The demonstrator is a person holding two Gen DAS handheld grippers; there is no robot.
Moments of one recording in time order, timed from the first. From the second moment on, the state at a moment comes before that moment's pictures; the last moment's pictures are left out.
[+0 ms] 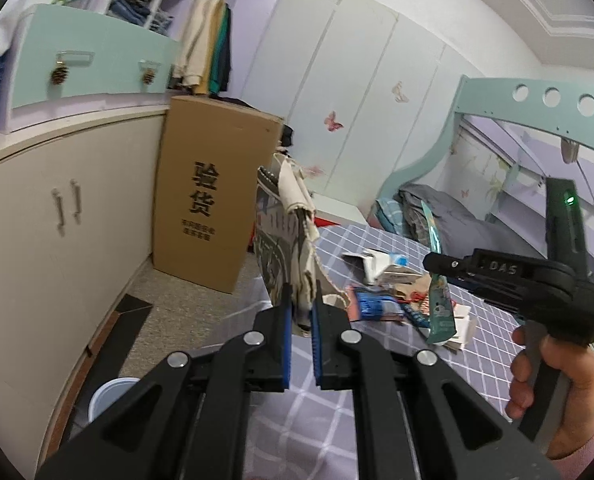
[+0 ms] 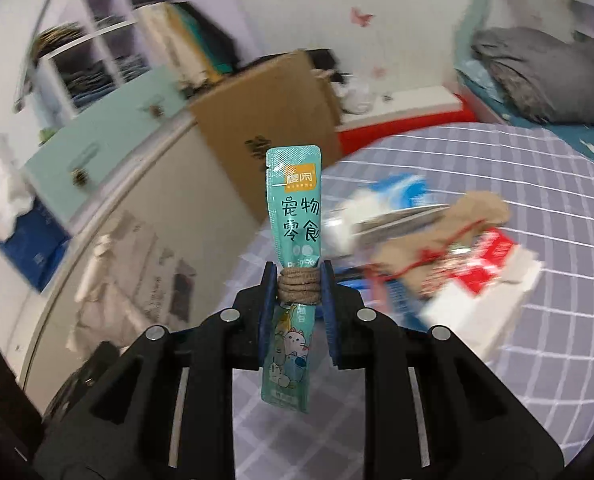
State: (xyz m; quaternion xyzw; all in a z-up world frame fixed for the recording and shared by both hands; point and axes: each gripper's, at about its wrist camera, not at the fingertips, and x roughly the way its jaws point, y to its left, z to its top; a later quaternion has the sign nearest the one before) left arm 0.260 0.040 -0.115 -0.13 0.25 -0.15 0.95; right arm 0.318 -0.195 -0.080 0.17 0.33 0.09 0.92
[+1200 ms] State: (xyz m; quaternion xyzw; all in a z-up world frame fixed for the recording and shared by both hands) left arm 0.309 0.227 -0.325 -0.16 0.49 0.05 0.86; right arm 0.368 0.061 -0.284 0.03 0.49 0.20 0.85
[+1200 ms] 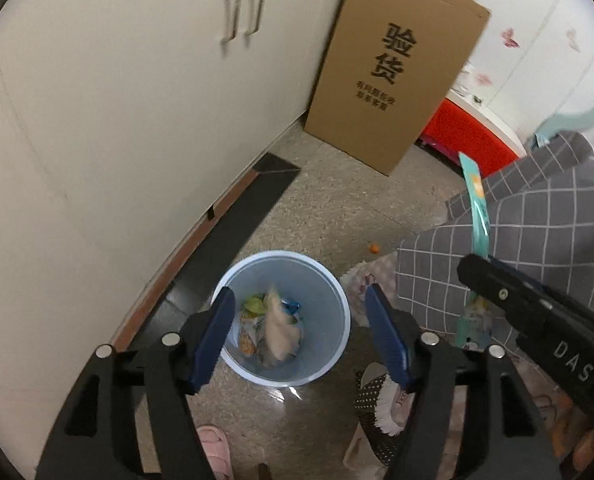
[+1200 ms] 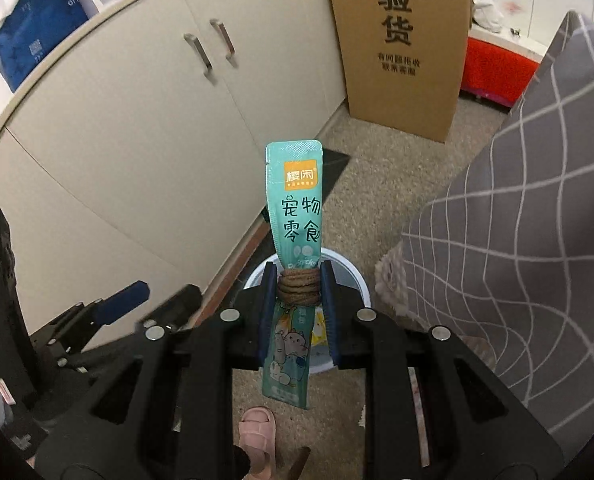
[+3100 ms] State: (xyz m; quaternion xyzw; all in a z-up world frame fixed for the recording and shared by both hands) left arm 0.238 0.220 -0.193 -0.24 0.40 0.11 0.88; right arm 0.291 0.003 -0.133 0.07 0.35 0.21 0.91
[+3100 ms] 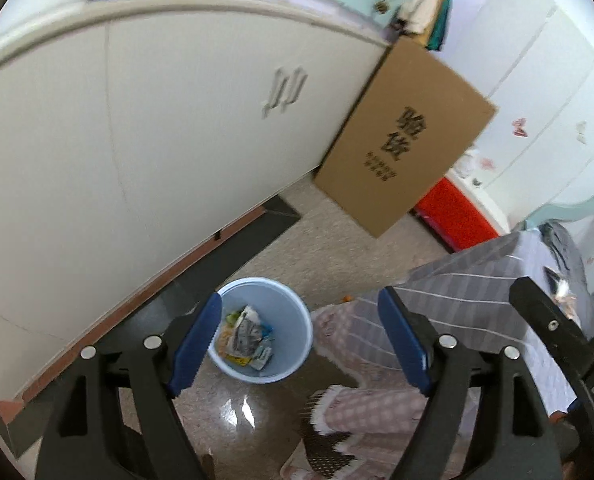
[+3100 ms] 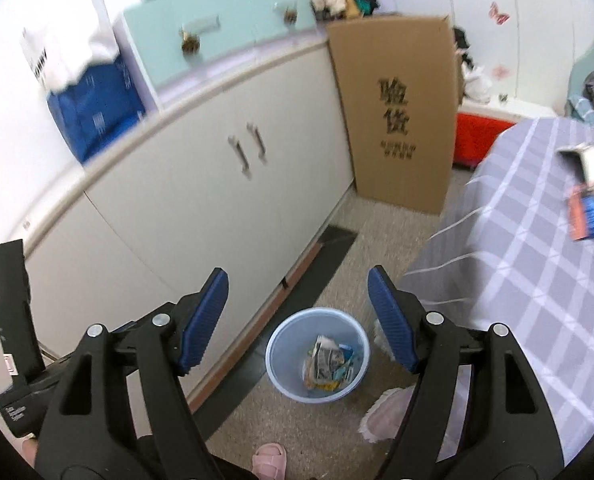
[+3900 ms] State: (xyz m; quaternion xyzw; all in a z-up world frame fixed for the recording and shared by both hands) left arm 0.284 -0.062 -0.131 -0.07 0.41 -0.08 0.91; right arm 0.267 -0.330 -0.147 0.29 0.34 -0.01 0.89
